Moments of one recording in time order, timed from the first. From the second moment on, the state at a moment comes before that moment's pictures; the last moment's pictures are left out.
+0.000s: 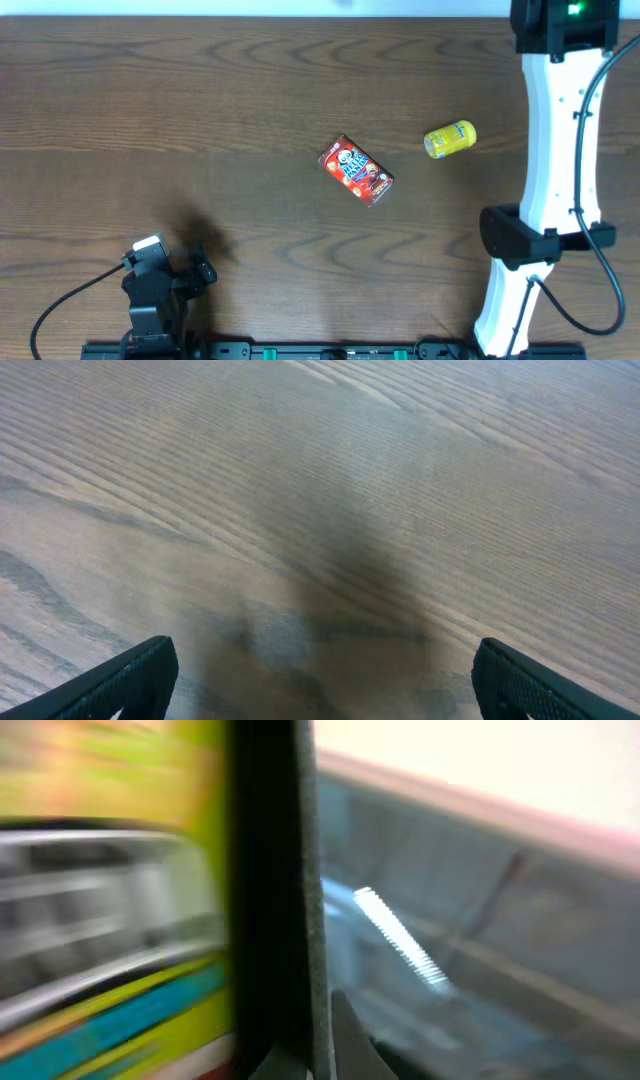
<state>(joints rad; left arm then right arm) 0.04 0.01 0.18 -0.79 -0.14 -0.30 0.18 2.15 2.82 0.25 -0.43 -0.40</state>
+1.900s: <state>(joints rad) 0.04 0.01 0.18 -0.80 -0.14 -0.30 0.29 2.14 2.35 0.11 -0.59 0.14</state>
